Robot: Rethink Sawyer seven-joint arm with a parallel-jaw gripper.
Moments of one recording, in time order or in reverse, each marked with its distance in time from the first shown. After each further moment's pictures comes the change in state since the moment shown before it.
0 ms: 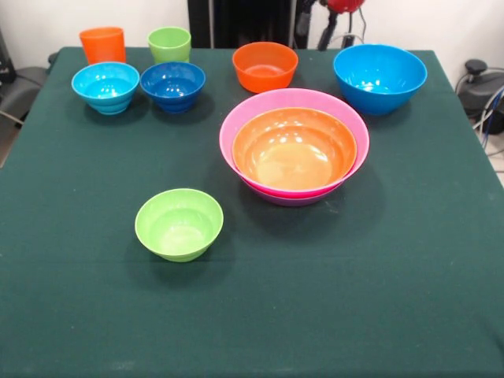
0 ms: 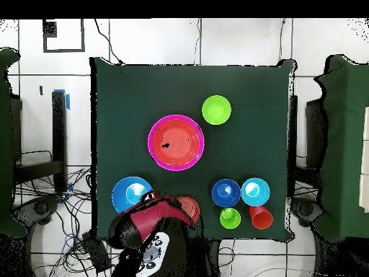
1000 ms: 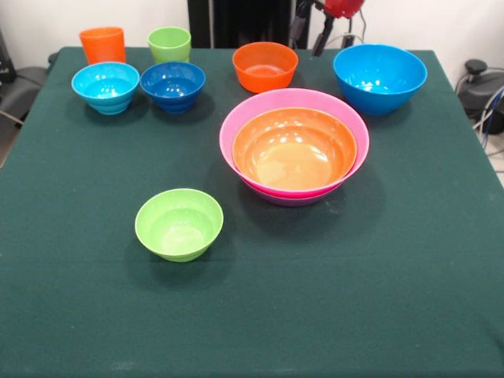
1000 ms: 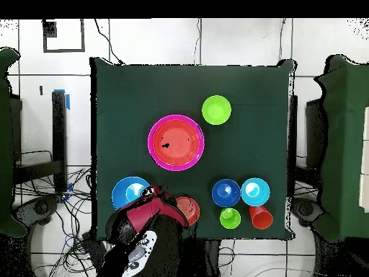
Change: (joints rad) arm 0.076 0.035 -0.068 -0.063 -0.001 0.000 0.000
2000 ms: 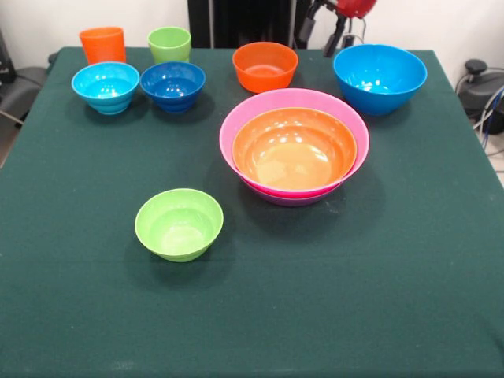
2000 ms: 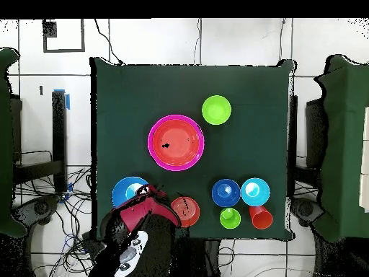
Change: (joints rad) arm 0.030 -0.001 0.000 -0.014 0.000 0.000 0.000
